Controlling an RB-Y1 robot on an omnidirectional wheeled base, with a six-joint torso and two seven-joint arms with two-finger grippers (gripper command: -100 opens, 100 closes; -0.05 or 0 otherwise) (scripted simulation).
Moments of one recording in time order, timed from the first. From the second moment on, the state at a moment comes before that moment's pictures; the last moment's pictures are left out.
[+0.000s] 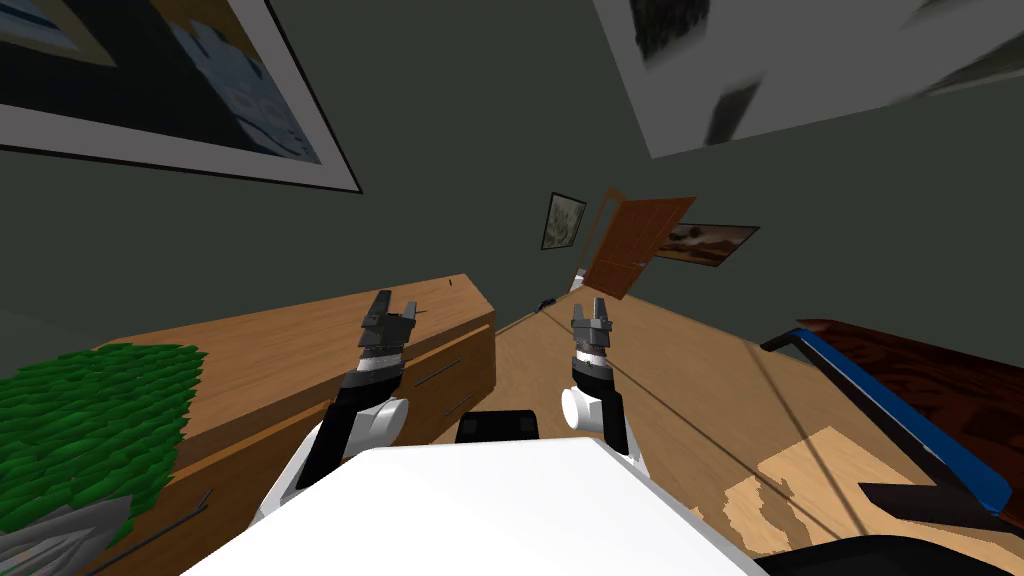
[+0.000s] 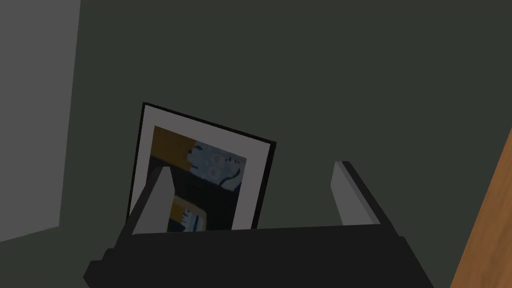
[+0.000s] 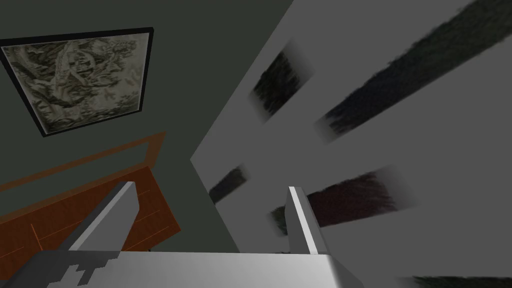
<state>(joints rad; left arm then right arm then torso) 0.52 0.03 0.02 -2.30 -0.01 -0.38 0.06 0.49 0.05 0.07 -2.25 -0.08 -0.47 0.03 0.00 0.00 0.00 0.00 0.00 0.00</state>
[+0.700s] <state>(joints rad) 0.51 0.20 0.07 -2.24 -0.05 -0.30 0.07 0.49 0.05 0.07 -2.25 -0.08 -0.47 0.03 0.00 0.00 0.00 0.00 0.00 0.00</state>
